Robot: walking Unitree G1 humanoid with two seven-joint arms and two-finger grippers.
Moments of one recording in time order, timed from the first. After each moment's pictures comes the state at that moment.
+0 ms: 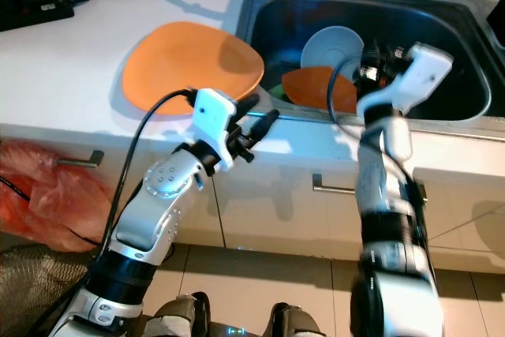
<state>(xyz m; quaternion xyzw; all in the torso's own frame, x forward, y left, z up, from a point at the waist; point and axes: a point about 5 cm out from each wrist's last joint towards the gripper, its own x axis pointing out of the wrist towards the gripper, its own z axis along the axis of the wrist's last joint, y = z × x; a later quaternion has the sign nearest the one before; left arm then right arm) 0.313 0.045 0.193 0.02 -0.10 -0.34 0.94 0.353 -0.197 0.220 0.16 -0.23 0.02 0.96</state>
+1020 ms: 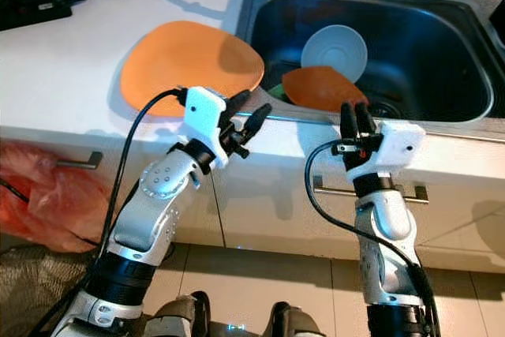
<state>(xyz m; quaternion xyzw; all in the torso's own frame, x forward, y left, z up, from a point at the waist) 0.313 0.049 0.193 0.01 -0.11 -0.31 0.94 0.287 -0.182 0.164 0.07 -0.16 0.04 0.98</state>
